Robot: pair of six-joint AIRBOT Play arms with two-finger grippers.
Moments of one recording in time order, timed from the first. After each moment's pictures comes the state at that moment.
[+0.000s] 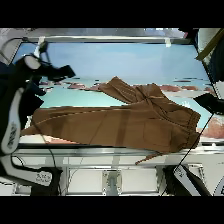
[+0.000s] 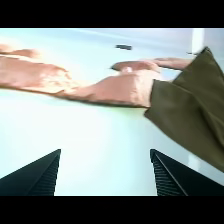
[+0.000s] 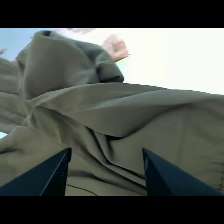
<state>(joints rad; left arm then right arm) -0.07 -1.64 1.61 1.12 -0.98 -1.52 -0.70 -0.96 0.95 -0.90 1.17 1.11</state>
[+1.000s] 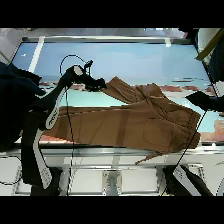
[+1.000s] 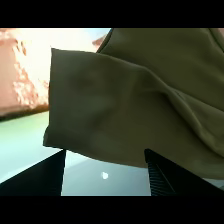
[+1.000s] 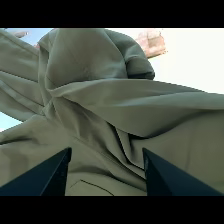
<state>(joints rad) -0.27 -2.08 1.90 0.98 -1.01 -1.50 -0.61 -0.97 0.95 -0.90 1.17 1.11</state>
